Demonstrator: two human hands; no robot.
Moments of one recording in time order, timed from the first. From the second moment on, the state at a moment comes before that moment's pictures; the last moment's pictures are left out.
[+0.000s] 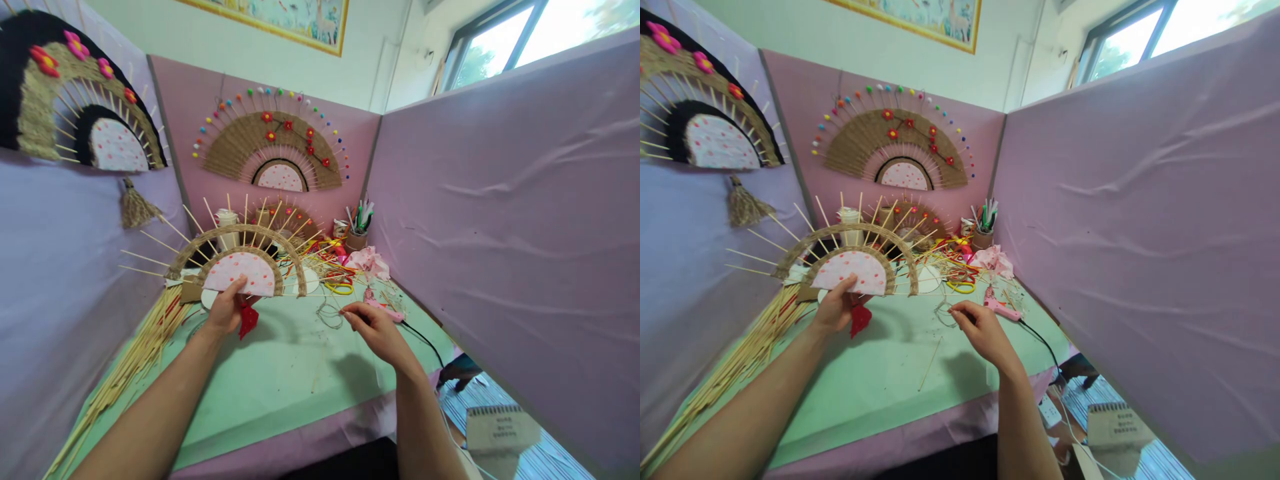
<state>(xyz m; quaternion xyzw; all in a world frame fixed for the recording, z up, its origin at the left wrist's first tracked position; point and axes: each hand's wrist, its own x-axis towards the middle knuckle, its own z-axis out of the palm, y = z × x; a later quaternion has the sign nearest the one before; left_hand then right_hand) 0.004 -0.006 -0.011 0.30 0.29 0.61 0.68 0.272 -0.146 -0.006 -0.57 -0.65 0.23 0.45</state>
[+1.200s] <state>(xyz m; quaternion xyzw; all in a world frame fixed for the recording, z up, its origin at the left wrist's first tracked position) 0.003 -0.009 -0.007 0.28 0.31 0.57 0.71 0.258 -0.115 -0.036 -0.55 -0.48 0.21 0.65</state>
